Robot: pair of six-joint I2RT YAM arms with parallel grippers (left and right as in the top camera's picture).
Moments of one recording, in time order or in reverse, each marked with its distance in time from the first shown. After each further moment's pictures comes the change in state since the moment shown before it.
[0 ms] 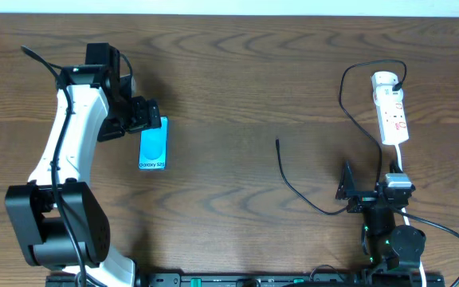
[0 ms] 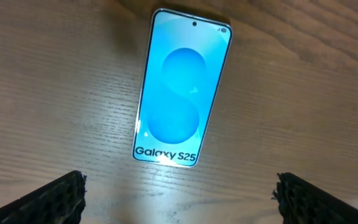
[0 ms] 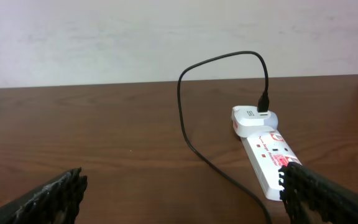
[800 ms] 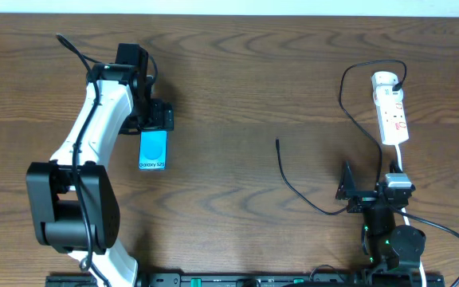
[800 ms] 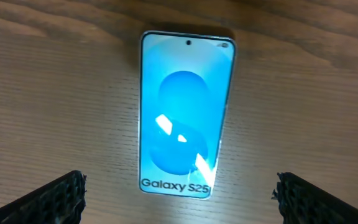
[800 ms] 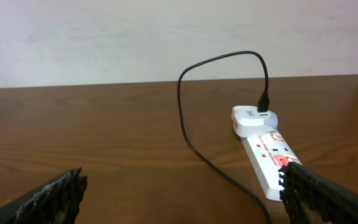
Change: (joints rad) left arm -0.109 0.091 0.000 0.074 -0.158 0.029; right arm 0.000 0.000 0.000 0.000 0.000 0.000
